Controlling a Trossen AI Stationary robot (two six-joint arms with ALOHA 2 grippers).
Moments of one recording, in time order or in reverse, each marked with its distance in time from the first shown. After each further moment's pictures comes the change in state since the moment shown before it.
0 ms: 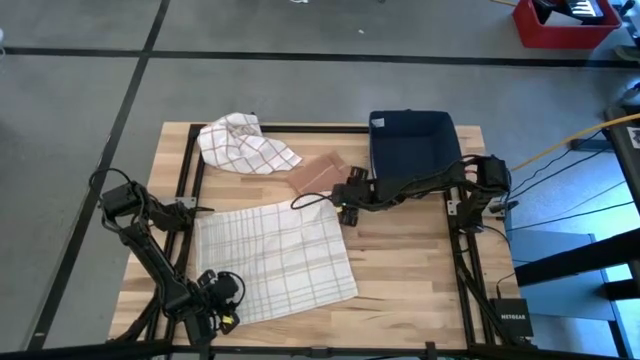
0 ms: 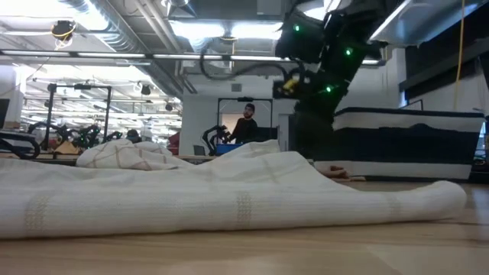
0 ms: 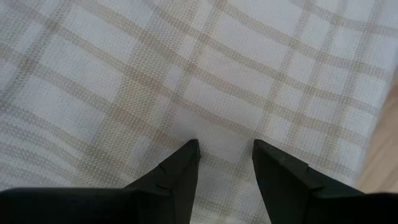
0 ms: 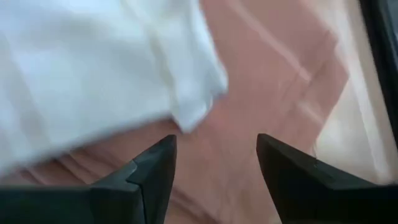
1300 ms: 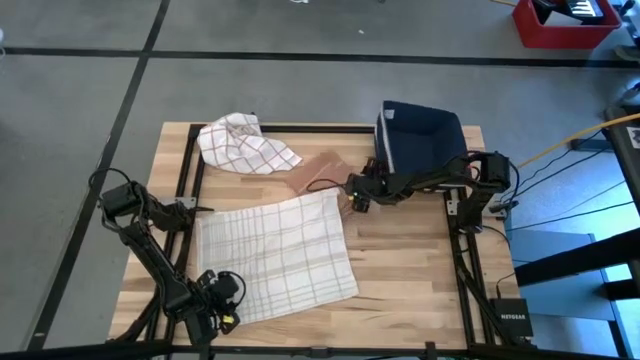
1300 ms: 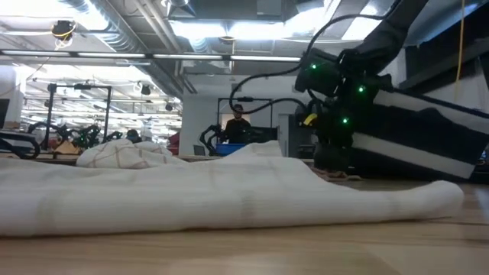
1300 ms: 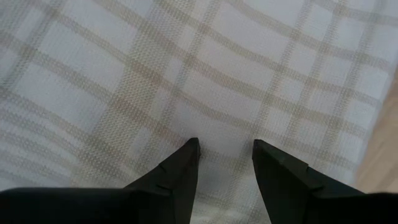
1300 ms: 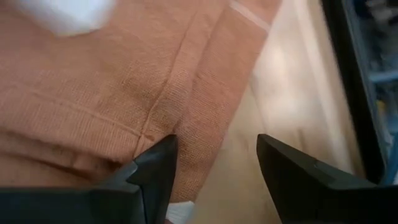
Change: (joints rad) left arm -0.001 -0.001 0.001 0.000 0.039 -0.005; right arm -0.134 -0.018 -0.220 0.179 0.150 -0.061
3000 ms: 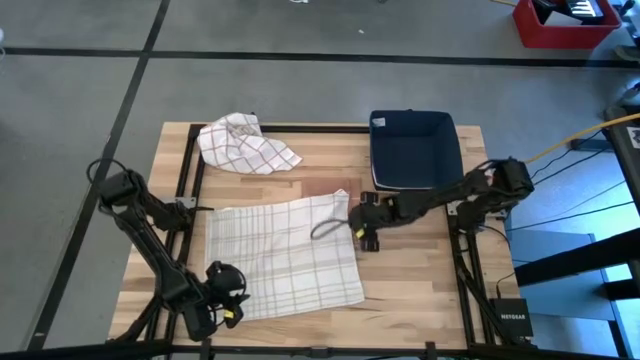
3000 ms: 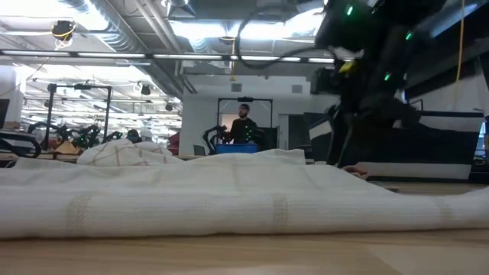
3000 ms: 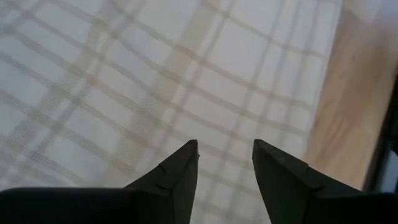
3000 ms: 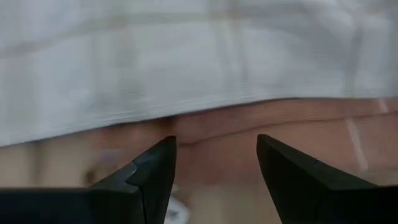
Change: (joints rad) left arm 0.046 -0.108 -0.002 0.001 -0.242 0.141; right arm 0.287 -0.147 0.010 -0.151 -0.422 0.118
